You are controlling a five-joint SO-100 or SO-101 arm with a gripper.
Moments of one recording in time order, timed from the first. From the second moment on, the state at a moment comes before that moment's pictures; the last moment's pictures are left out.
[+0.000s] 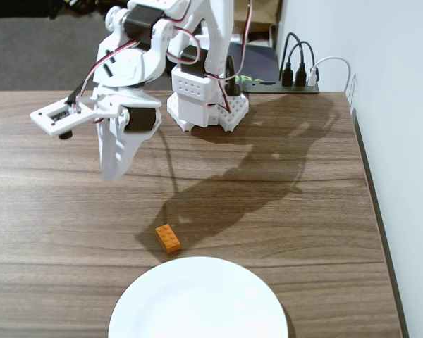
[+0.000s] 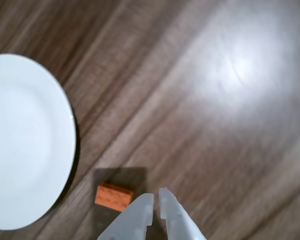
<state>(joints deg) 26.1 118.7 121.2 53.7 -67.4</state>
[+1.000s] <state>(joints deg) 15.7 97.4 98.3 79.5 -115.0</state>
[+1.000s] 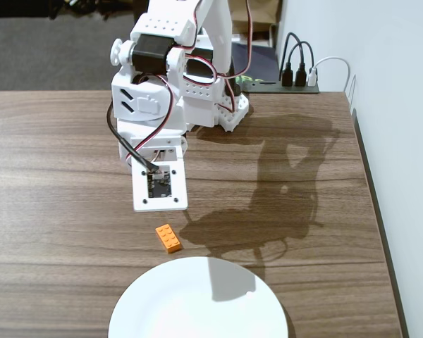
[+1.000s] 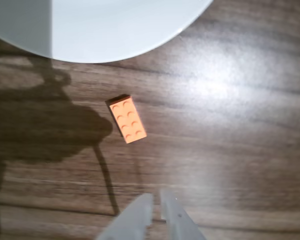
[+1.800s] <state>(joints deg) 17.9 82.4 96.5 67.4 -124.5</state>
